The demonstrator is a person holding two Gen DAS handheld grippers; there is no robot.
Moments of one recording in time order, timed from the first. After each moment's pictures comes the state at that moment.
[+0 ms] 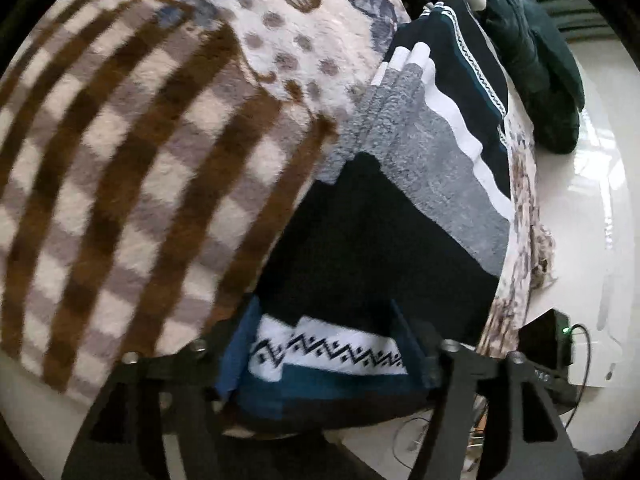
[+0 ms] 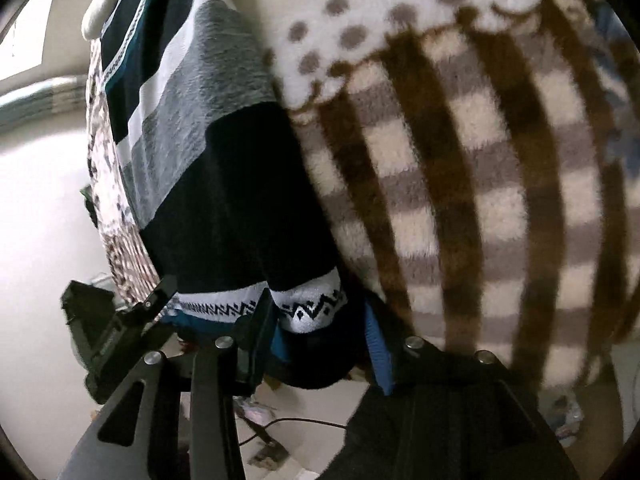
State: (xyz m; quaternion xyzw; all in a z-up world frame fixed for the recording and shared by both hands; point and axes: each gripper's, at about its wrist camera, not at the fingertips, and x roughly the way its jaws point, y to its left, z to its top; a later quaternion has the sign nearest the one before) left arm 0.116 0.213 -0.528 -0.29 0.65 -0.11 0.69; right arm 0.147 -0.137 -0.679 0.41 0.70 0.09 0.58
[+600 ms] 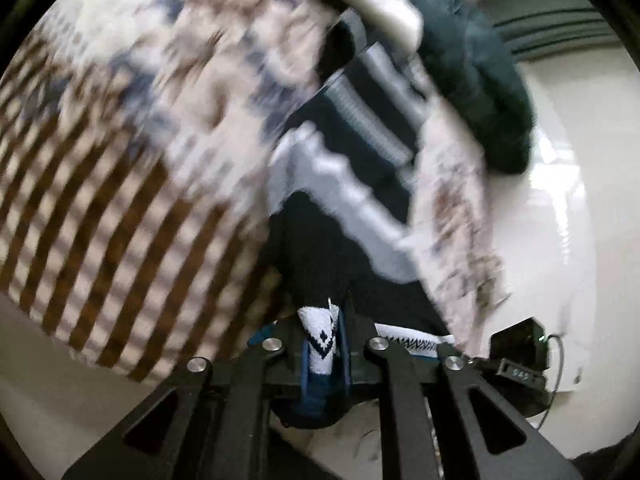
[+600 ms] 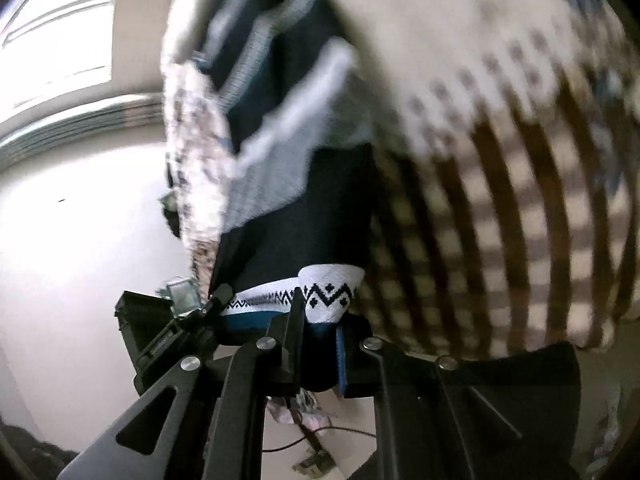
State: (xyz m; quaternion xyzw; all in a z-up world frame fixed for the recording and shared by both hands) left arm 0.140 0.192 -0.405 -0.33 0.58 -0.14 0.73; right arm 0.164 -0.161 -0.579 0.48 0.60 0.17 0.61
